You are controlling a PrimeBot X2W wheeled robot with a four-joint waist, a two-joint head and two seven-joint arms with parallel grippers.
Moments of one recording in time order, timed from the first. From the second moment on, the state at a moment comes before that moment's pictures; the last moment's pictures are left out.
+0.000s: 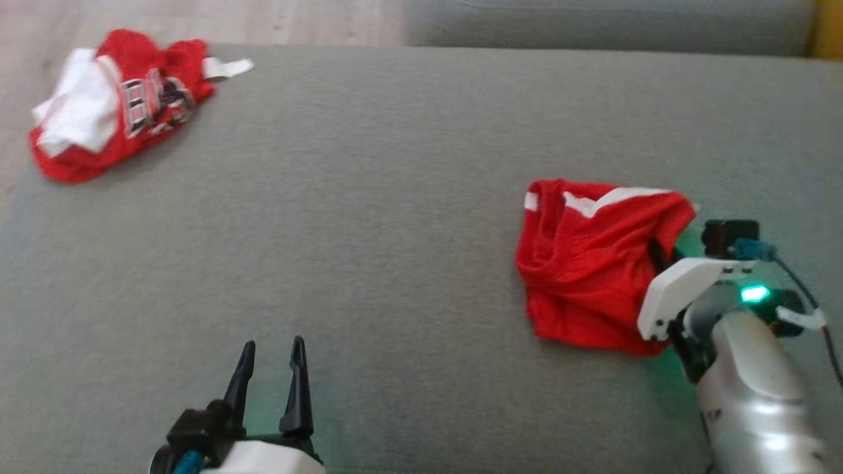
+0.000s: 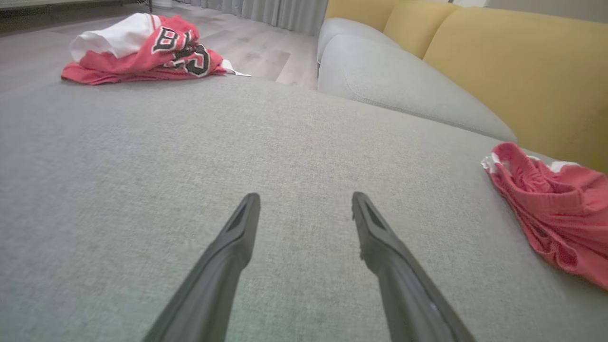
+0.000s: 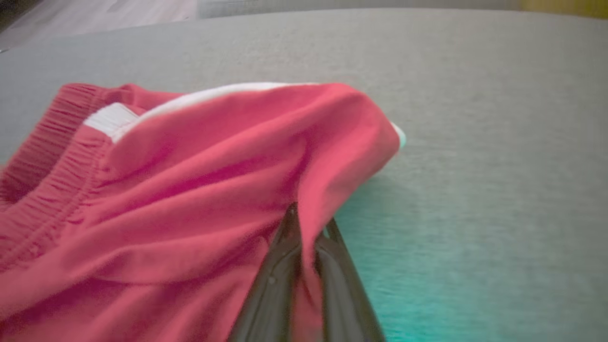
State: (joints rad) left arm 0.02 0.19 -0.45 0.22 -0.55 0.15 -0.25; right arm -0.49 -0.05 -0.11 0.89 0.00 0.13 0.08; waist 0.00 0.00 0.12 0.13
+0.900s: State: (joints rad) left arm -0.14 0.21 -0.47 0.12 -0.48 0.13 -0.21; right arm -0.70 -0.17 -0.12 0.79 -0.04 0.13 0.07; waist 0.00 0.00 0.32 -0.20
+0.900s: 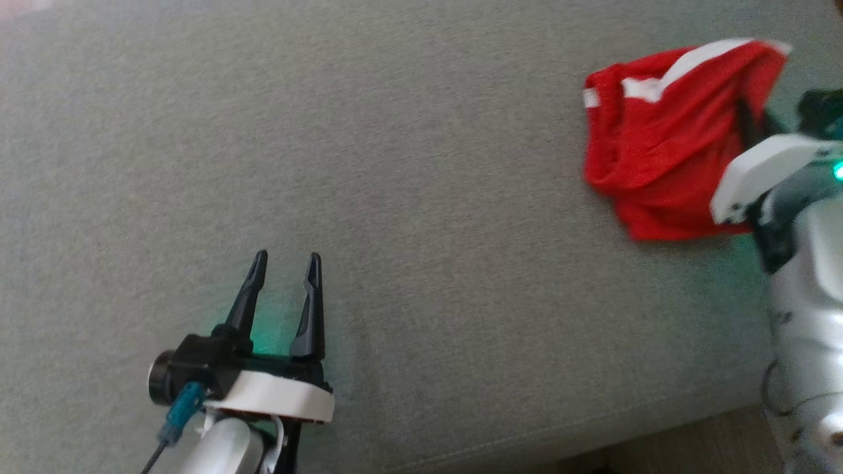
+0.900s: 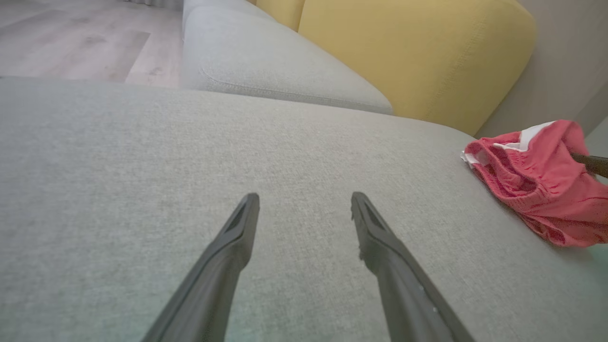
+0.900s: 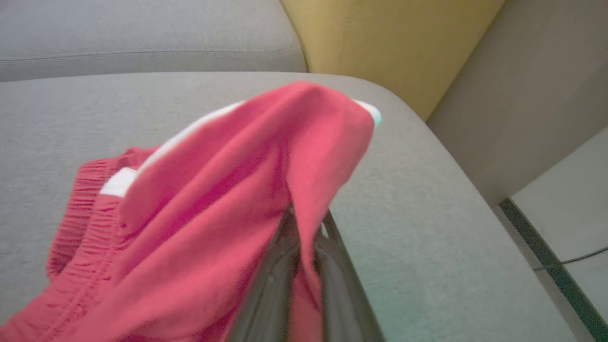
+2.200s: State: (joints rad) left arm -0.08 0.23 -0.45 0.15 -0.53 0.17 -0.22; right arm -0.82 -0.24 -0.19 0.98 -0.22 0.13 -0.09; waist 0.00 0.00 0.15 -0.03
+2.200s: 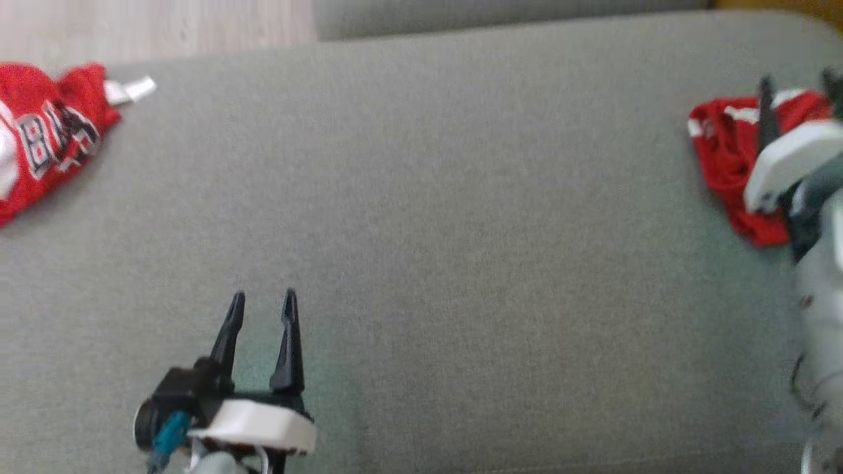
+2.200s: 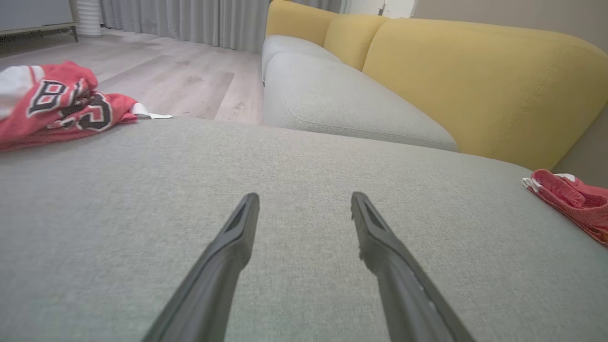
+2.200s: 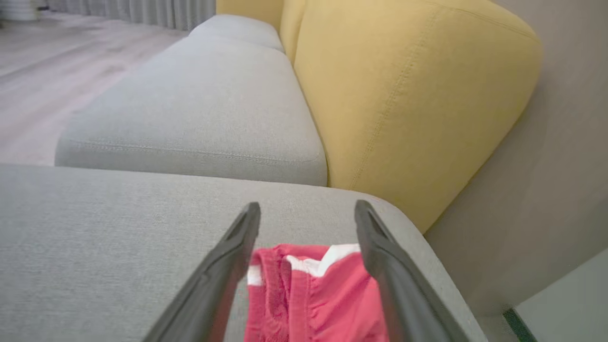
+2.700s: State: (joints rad) left arm 0.08 0.24 -0.39 0.20 -0.58 0.19 -0.24; right arm -0.40 -0.08 -0.09 0.72 -0.06 0.13 -0.19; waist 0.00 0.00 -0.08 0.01
